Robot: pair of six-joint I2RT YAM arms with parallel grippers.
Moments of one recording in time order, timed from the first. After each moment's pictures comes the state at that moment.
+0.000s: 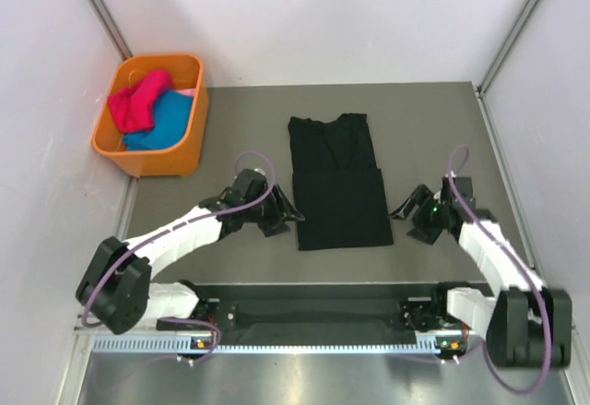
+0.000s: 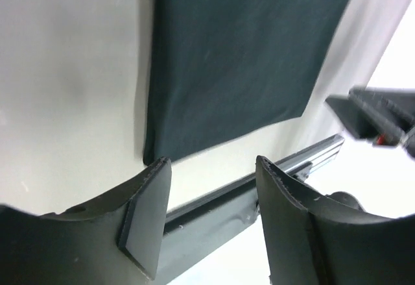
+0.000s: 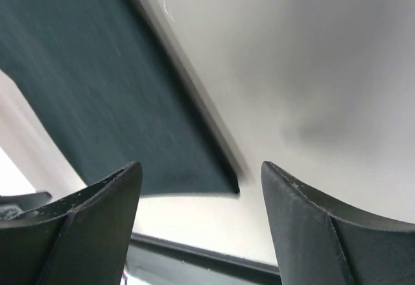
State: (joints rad) left arm -0.56 1.31 0.73 -0.23 0.29 -1.06; right arm -0.04 1.14 0.58 -0.48 -0.37 0.67
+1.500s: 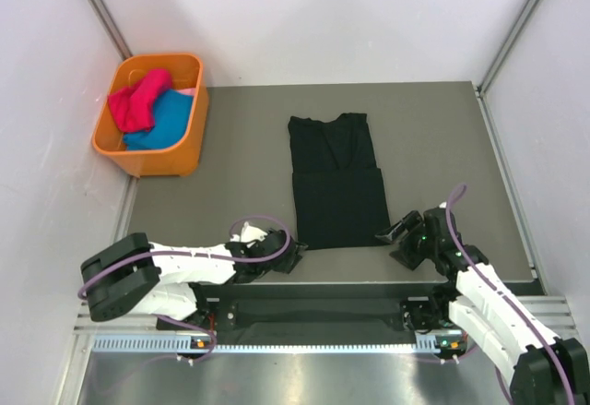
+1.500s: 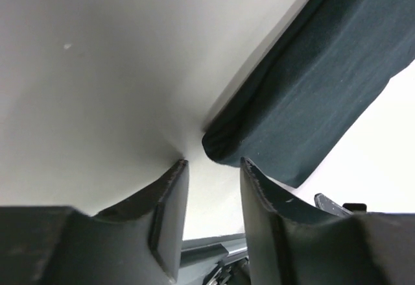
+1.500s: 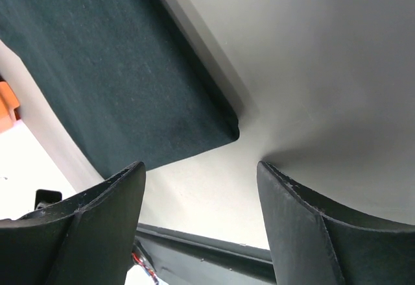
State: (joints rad) left arm -1.10 1.30 0.42 -0.05 -0.35 -2.00; right arm 0.27 0.69 0.22 -0.41 -0.20 1.14
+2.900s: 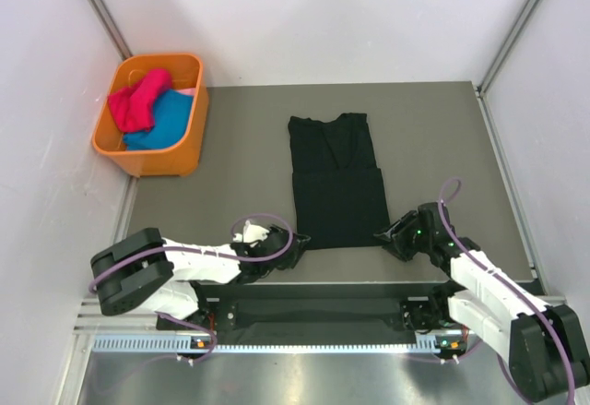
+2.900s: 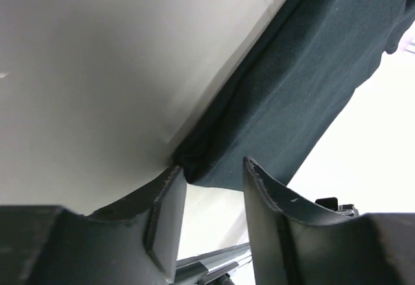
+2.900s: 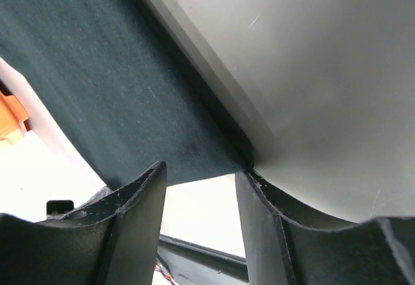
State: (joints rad) left arm -1.10 1.37 0.40 0.12 -0.43 -2.02; right arm 0.27 0.88 0.24 -0.26 -0.20 1.20
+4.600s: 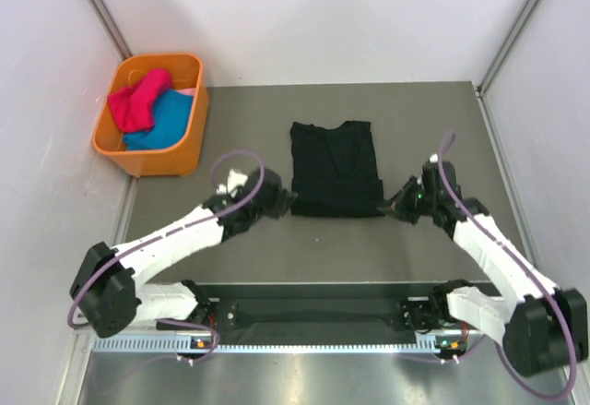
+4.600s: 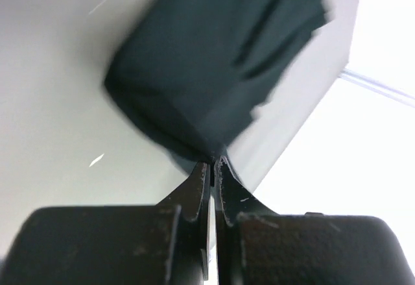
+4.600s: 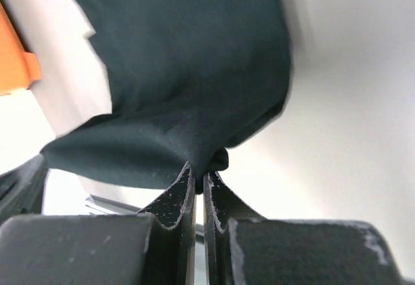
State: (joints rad) left arm -0.80 1.22 0.79 -0.35 -0.29 -1.80; right arm 0.24 0.99 0.62 -0.47 -0.26 0.91
